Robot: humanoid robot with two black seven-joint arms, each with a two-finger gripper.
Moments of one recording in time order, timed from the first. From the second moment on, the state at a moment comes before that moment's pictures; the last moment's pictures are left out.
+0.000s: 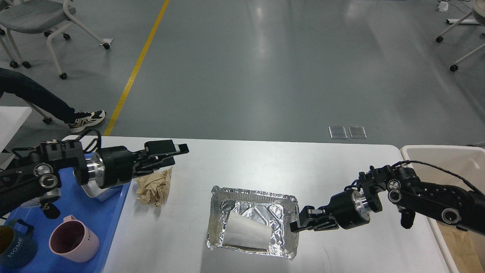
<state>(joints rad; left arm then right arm) -0.80 0.85 -0.30 -1.50 0.79 -0.30 -0.10 0.84 -0.57 0.12 1.27 -0.97 0.70 0.18</state>
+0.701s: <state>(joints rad) -0.57 1.33 -0.29 -1.50 0.46 -0.09 -0.18 0.83 -0.61 0.13 1.27 -0.97 0.69 0.18</state>
